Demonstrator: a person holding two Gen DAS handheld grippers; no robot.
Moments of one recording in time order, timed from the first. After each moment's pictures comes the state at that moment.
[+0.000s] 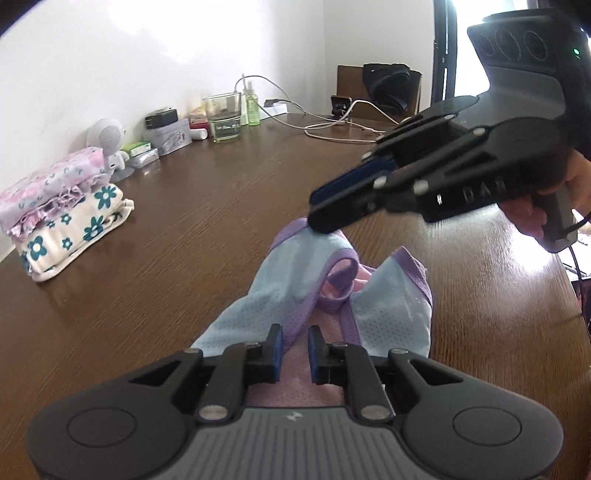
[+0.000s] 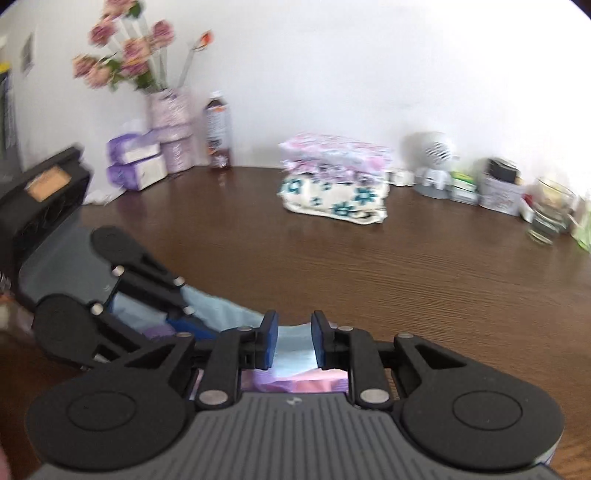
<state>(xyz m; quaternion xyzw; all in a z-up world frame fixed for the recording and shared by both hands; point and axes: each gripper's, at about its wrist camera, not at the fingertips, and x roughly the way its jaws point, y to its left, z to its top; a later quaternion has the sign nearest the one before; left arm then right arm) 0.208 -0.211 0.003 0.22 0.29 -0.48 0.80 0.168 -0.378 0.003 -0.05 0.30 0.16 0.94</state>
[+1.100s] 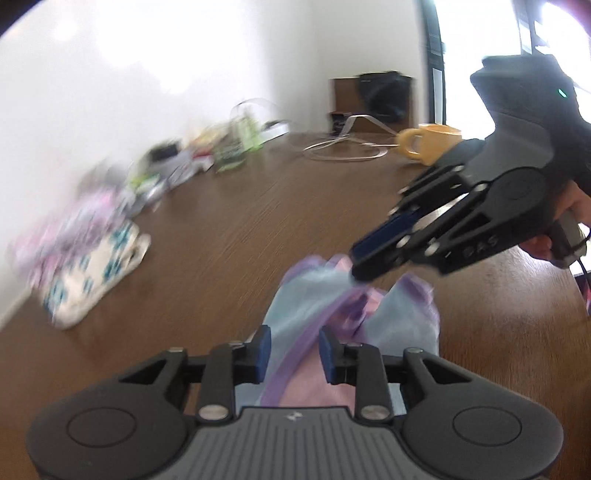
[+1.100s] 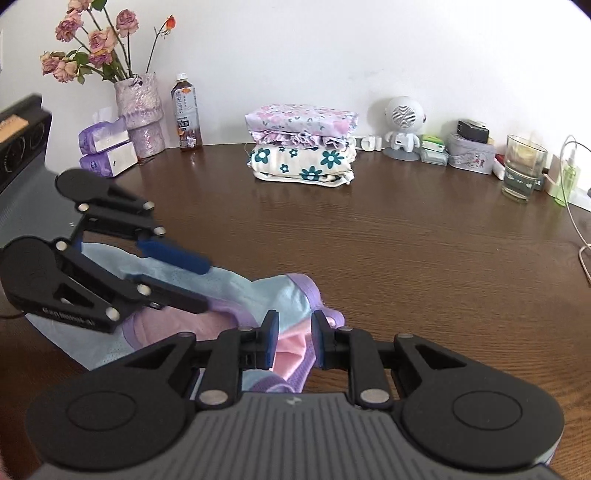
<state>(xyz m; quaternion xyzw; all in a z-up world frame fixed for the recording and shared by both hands) 0.202 -0.231 0.023 0.27 0.23 -0.49 0.80 0.155 -0.402 -0.009 0.00 0.33 0.10 0.94</state>
